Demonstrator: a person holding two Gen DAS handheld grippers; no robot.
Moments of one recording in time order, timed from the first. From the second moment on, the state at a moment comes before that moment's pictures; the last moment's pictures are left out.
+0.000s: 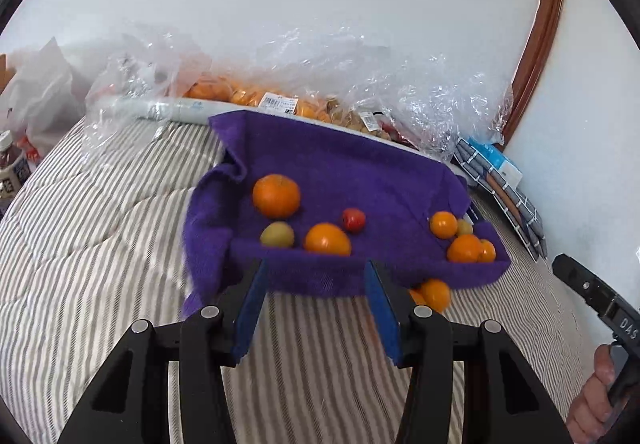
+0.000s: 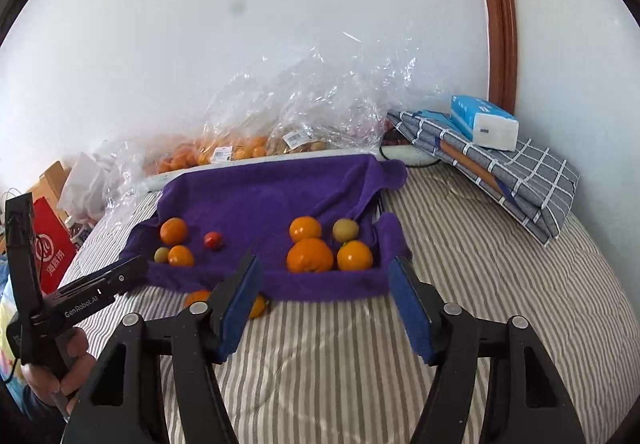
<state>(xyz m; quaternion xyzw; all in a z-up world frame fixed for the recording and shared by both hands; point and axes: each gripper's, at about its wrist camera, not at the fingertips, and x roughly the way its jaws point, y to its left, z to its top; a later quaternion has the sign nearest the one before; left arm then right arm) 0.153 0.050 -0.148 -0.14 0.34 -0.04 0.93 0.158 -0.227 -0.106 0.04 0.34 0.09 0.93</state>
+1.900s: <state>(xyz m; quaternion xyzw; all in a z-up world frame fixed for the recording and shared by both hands) 0.144 0.030 -0.177 -0.11 0.42 -0.08 0.90 0.148 -0.228 -0.176 -0.03 0.40 0.10 0.91</state>
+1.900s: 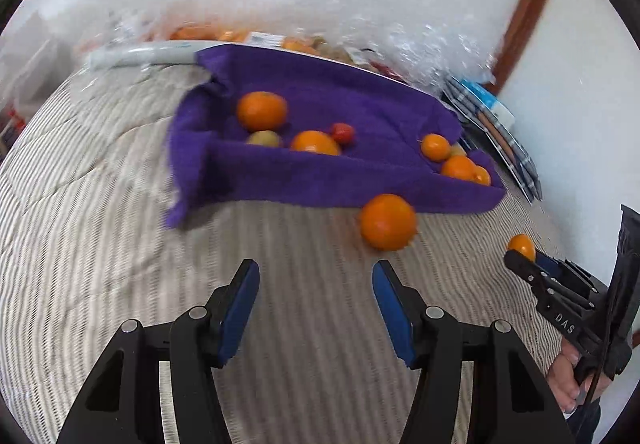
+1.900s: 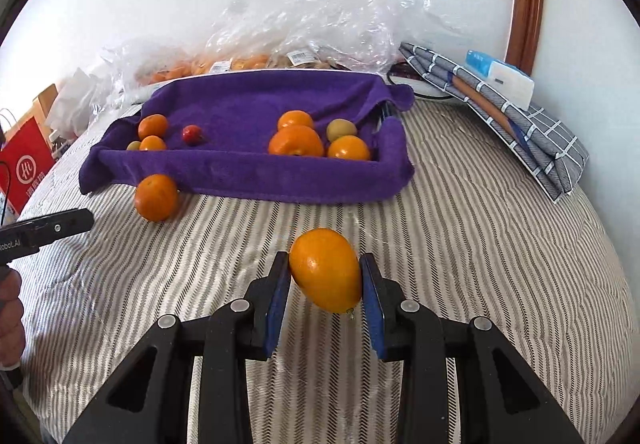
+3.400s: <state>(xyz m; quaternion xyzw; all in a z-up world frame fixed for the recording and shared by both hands) 0.170 0.073 -0.127 -0.14 0.35 -0.03 0.92 0.176 -0.244 -0.134 0.05 0.37 0.11 0.92</state>
